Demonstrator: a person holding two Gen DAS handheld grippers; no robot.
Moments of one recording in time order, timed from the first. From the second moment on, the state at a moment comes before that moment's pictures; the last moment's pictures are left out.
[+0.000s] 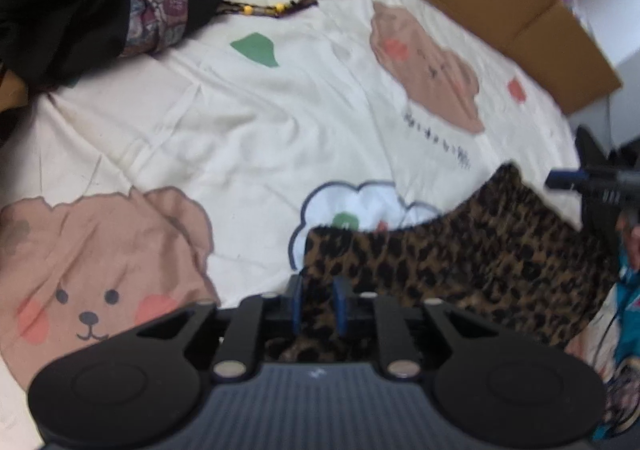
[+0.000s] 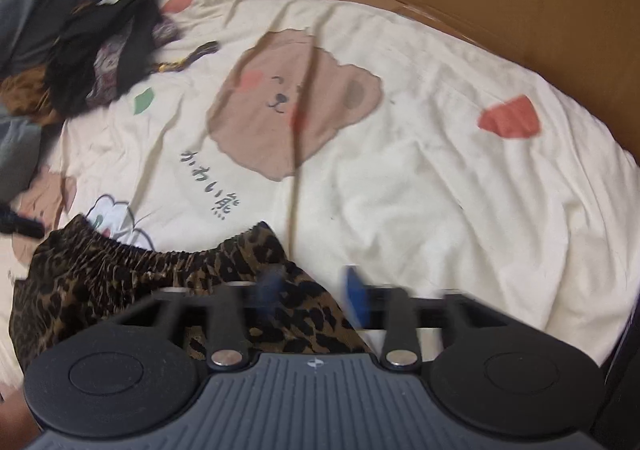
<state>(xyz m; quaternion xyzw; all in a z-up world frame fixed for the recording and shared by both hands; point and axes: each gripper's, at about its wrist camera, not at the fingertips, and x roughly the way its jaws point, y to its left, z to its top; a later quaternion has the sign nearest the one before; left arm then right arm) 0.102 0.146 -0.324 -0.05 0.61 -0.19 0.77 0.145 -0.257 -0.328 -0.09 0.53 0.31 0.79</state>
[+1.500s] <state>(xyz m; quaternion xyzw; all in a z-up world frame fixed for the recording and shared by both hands) 0.090 0.110 -0.294 0.08 0.57 -0.23 0.78 0.118 -0.218 -0.302 -0.24 0.48 0.36 0.76</state>
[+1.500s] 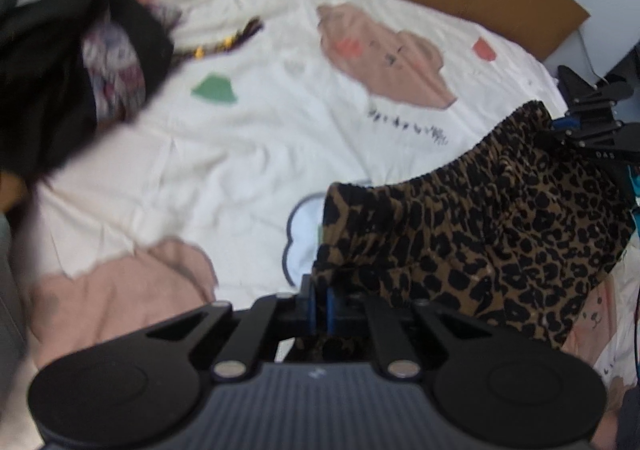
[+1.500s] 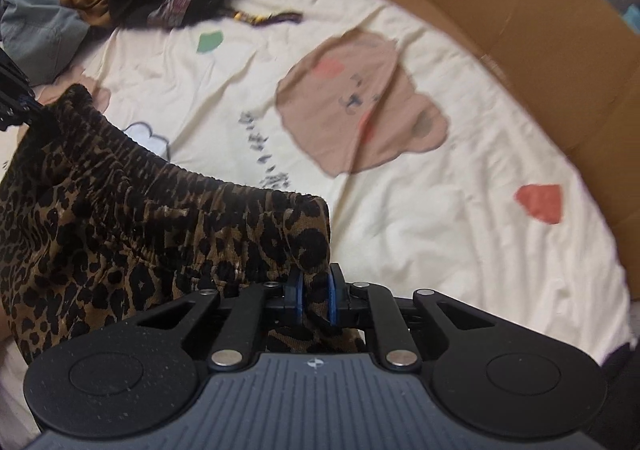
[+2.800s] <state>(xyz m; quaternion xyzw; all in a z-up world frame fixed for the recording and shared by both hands) 0.335 -0.002 -0.316 0.14 0.51 -0.19 0.82 0.318 -0.206 -0.316 -0.23 0.48 0.23 0.82</state>
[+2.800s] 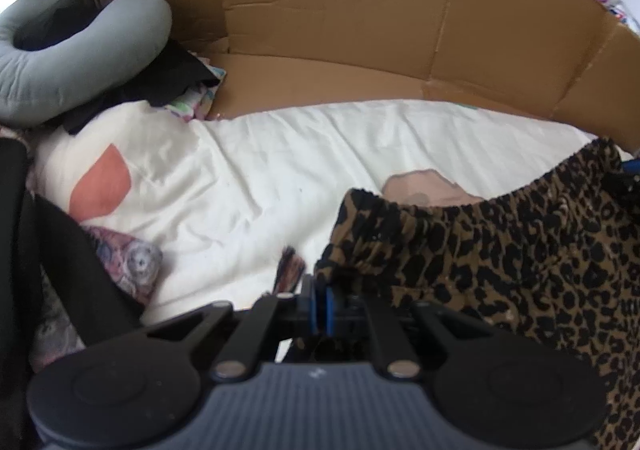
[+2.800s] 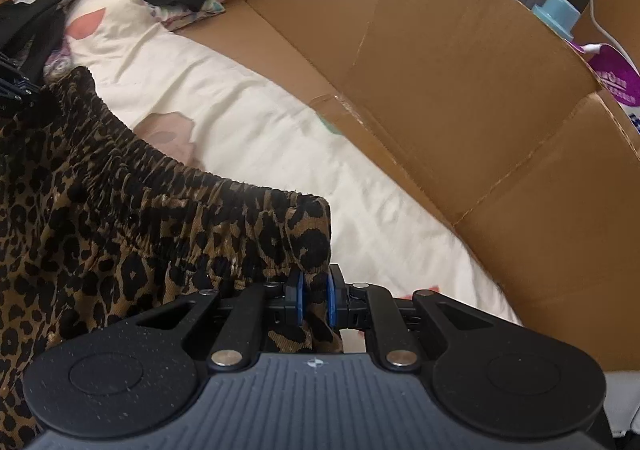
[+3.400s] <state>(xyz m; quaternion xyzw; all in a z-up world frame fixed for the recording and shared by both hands) 0.384 -0.025 -0.334 0.16 0.52 -0.15 0.83 0.368 -0.184 -0.339 -0.22 0.48 0.18 0.83</state>
